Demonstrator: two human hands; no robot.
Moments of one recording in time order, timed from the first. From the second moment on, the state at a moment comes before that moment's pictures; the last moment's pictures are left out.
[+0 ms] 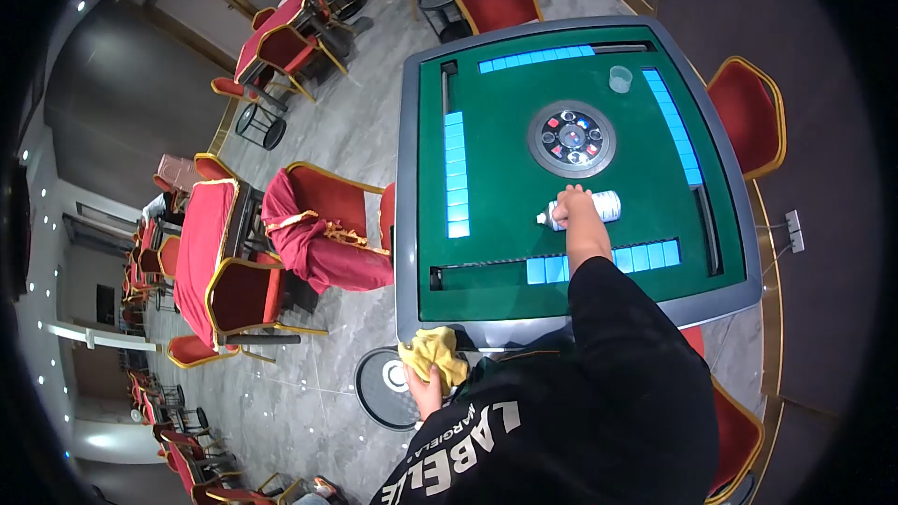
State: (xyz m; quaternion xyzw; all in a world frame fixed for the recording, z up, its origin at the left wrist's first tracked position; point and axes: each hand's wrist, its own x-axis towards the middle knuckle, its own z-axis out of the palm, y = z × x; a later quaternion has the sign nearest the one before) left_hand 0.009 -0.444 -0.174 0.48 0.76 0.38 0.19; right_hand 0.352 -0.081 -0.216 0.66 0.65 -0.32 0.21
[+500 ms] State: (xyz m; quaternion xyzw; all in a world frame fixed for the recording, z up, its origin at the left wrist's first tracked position) left_hand 0.010 -0.448 -0.180 0.47 0.75 0.40 0.25; right_hand 0.354 -0.079 -0.222 0.65 0.64 -0.36 0.22
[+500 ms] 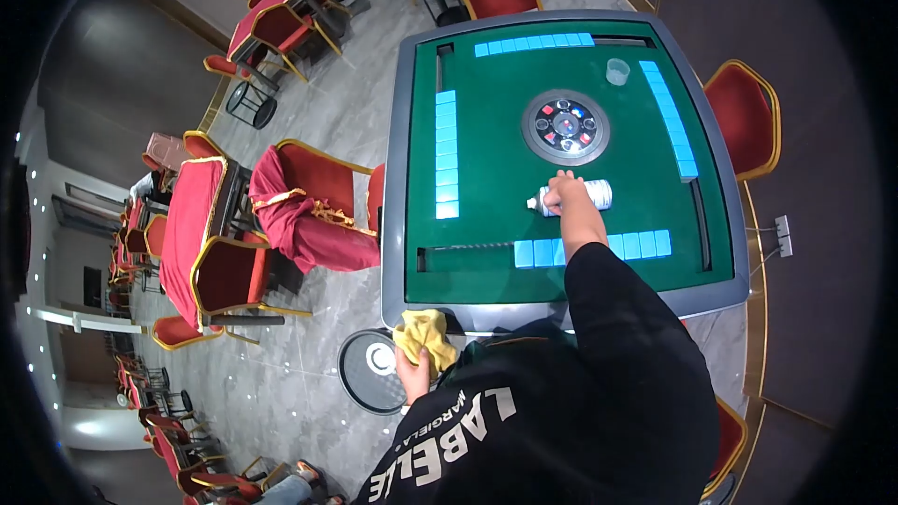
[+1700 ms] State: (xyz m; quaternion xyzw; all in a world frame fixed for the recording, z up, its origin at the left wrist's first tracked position) left_hand 0.008 -0.433 -0.182 0.51 0.74 0.36 0.24; right_hand 0.348 -0.106 -0.226 0.68 0.68 -0.23 0.15
